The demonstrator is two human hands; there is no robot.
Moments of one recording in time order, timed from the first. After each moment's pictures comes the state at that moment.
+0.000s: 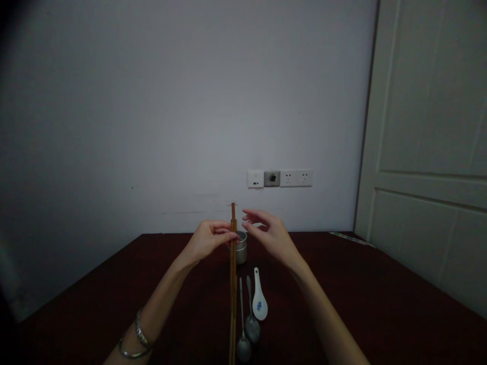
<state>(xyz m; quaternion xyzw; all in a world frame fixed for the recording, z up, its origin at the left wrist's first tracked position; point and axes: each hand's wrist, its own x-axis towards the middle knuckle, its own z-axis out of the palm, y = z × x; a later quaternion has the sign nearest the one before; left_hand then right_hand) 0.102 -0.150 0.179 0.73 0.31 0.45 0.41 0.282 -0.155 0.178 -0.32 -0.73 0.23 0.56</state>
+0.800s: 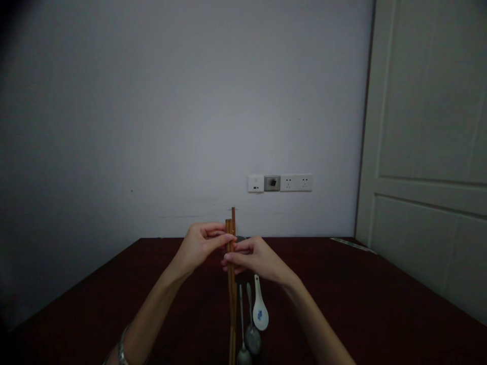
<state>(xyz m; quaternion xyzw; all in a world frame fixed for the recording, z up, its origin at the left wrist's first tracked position) 0.099 -0.171 0.193 0.71 0.33 0.49 0.38 0.259 -0.168 0.165 -0.28 -0.73 0.51 0.36</state>
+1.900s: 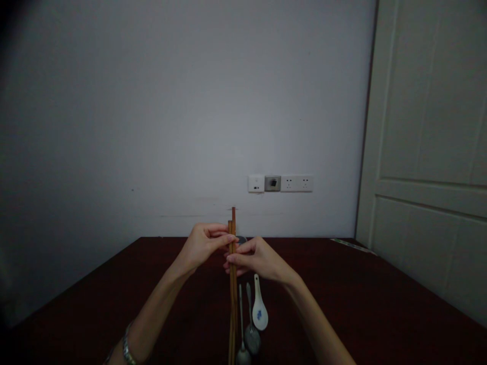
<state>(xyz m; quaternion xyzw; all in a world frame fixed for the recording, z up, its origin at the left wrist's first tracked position) 0.101 -0.164 0.191 0.69 0.31 0.49 0.43 0.264 -0.161 0.162 -0.28 -0.74 0.50 0.34</state>
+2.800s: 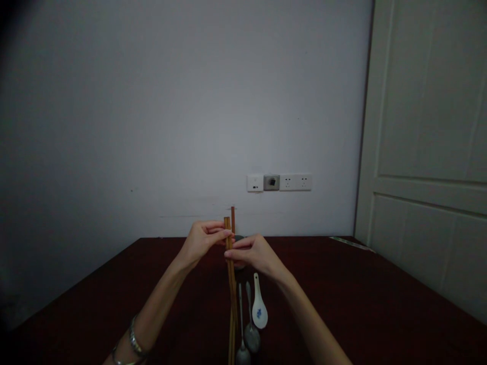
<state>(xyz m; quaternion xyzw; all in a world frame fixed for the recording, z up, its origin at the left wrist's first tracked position) 0.096 -0.146 0.182 0.68 0.31 0.51 0.42 0.257 -0.150 0.152 -0.34 -0.70 0.48 0.41</state>
